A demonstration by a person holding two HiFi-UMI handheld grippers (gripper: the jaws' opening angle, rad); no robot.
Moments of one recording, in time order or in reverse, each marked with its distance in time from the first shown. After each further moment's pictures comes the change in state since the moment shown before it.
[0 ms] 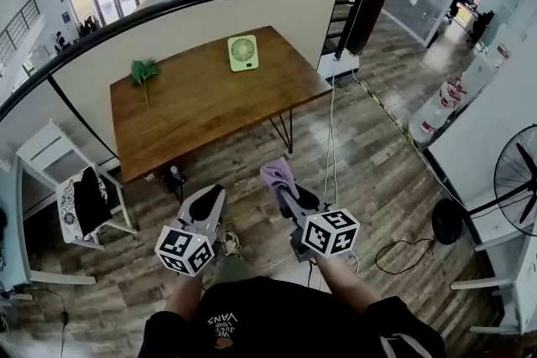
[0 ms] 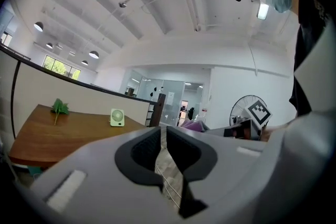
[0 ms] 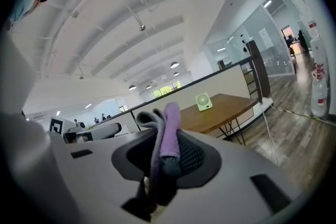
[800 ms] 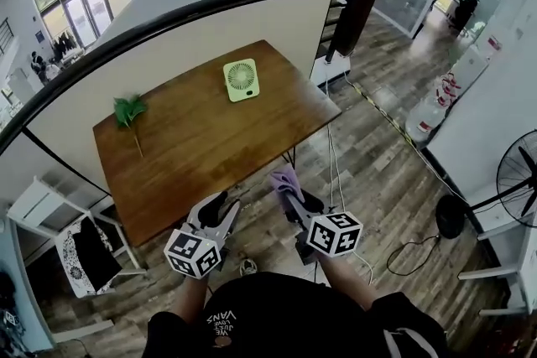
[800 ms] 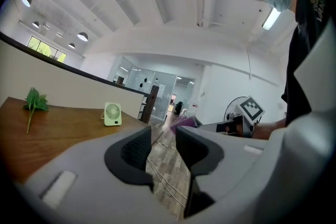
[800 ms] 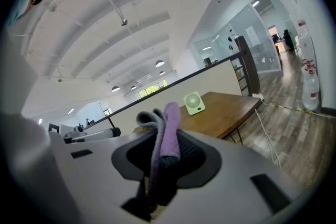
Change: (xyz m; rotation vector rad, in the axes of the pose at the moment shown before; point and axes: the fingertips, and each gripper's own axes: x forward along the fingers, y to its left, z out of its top) left arm 0.117 0.147 0.014 -0.053 0.096 -0.183; right arm 0.165 -0.057 0.045 0.080 0.010 -0.151
